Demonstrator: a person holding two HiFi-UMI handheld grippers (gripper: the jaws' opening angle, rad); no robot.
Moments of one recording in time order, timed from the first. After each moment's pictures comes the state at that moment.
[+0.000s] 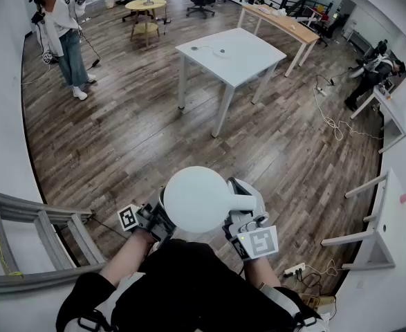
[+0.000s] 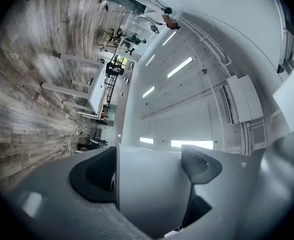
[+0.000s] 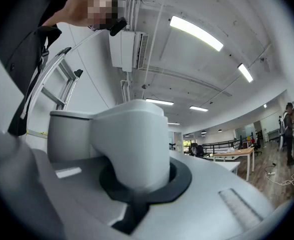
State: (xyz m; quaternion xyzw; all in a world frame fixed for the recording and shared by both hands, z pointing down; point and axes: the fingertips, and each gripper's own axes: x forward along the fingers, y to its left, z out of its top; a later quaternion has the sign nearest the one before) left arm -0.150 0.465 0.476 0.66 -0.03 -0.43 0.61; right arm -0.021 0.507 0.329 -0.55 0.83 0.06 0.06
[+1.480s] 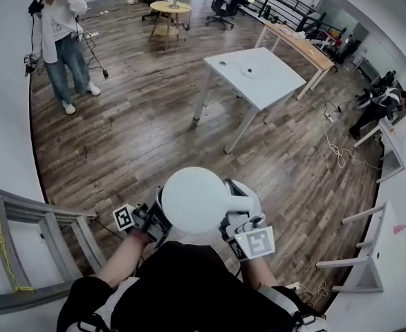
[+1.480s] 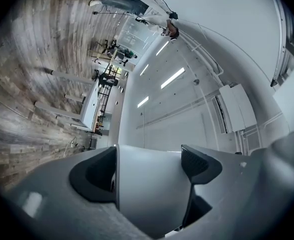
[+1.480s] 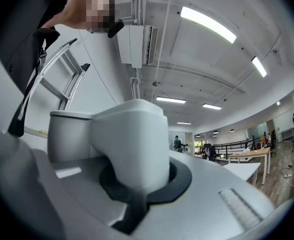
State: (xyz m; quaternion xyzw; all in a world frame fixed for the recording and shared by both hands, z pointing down) left arm -0.286 0.402 0.481 0.66 -0.05 -0.48 0.58; right arm -0.153 0.430 0.333 -0.50 0.86 0.07 0.05
